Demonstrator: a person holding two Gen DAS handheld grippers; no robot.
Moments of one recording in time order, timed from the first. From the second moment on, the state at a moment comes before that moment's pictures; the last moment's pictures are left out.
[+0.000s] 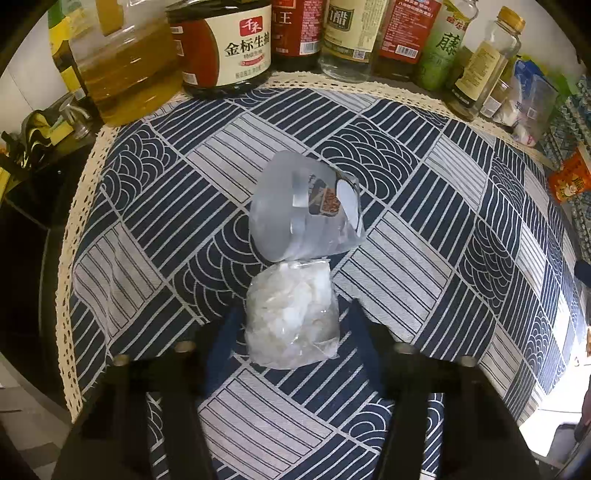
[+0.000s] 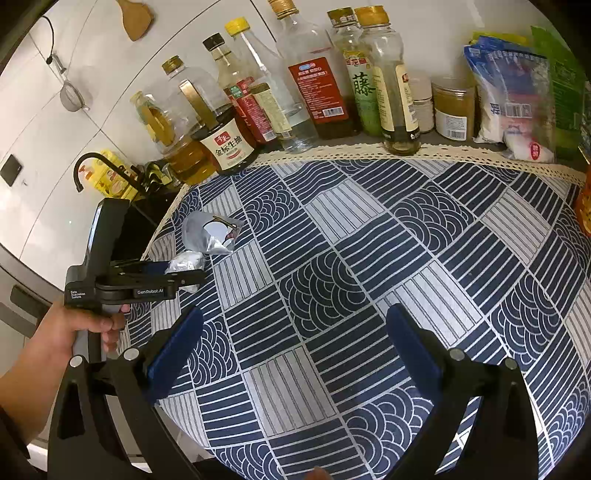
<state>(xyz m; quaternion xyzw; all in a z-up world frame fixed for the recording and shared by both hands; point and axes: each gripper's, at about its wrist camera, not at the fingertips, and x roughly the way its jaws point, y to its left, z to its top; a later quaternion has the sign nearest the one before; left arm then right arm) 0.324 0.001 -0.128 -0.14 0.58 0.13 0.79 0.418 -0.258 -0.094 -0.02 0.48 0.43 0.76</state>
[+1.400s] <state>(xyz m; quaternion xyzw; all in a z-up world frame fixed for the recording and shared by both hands) 0.182 0.039 -0.106 -0.27 0.50 0.21 0.79 0.389 -0.021 -0.132 -0.35 0.33 0.64 0.60</state>
